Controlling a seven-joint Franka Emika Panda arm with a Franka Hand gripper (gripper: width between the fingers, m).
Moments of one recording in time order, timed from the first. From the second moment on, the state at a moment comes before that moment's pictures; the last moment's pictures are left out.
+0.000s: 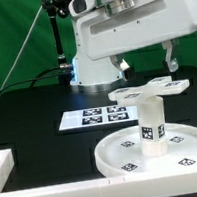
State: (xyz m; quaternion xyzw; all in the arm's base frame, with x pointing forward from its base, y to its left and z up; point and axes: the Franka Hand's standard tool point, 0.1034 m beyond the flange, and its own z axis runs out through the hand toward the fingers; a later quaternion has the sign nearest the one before) arm 0.564 0.038 0.135 -0.93 0.35 -0.01 0.11
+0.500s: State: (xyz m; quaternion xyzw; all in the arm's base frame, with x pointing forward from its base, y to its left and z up) arm 0.565 0.040 0.136 -0.99 0.10 -0.04 0.10
